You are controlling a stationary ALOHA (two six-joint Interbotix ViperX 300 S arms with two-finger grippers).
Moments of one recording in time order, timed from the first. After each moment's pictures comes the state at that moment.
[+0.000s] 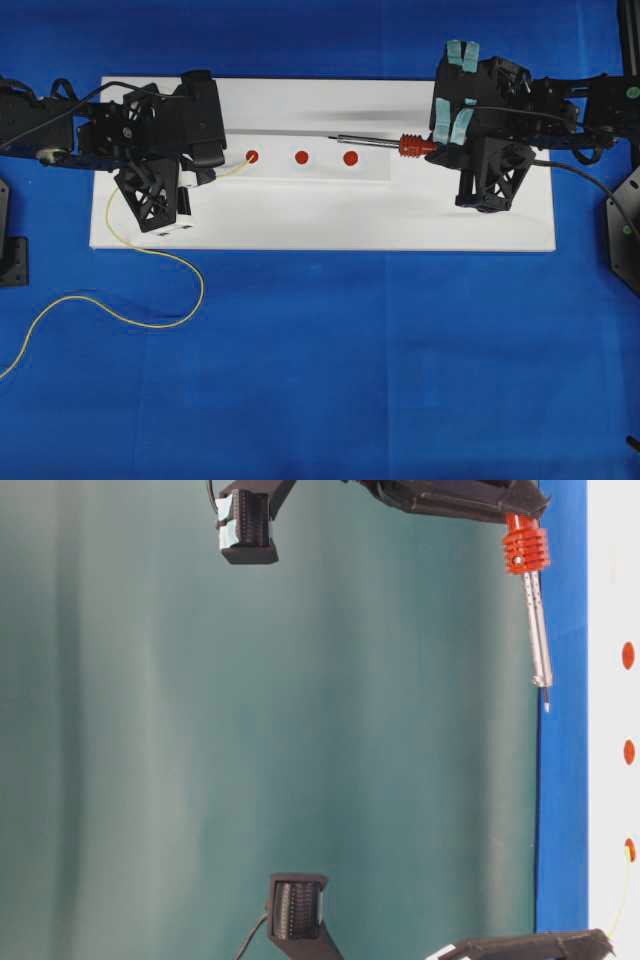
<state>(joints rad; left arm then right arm) 0.15 -0.16 0.83 0.00 0.23 -0.04 -0.24 -0.29 0.83 0.03 0.38 0.03</state>
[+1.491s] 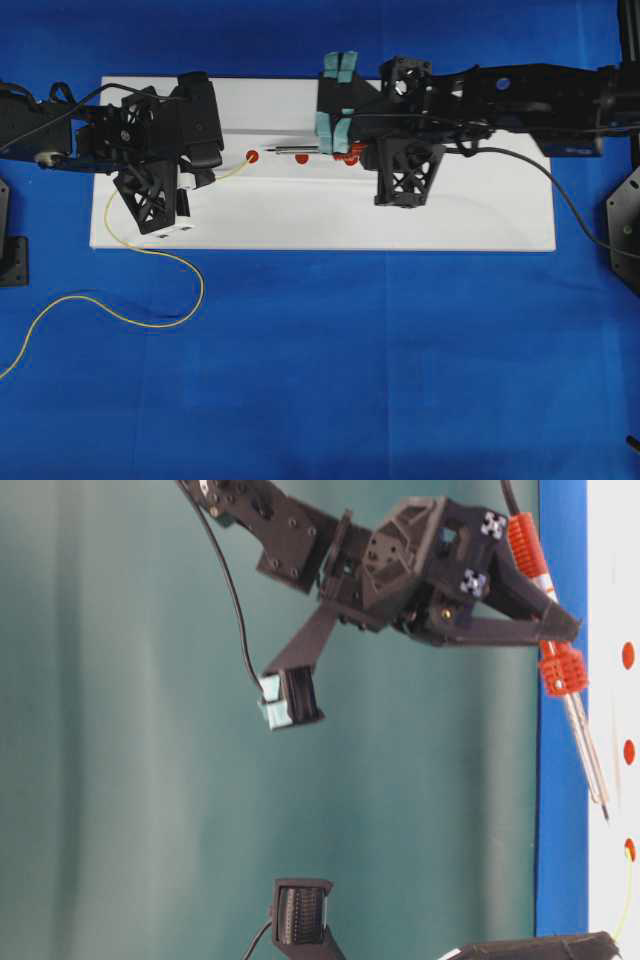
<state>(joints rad) 0.14 -0.16 0.84 0.00 0.21 -0.05 -0.19 0.05 0.47 -0.03 0.55 0.02</state>
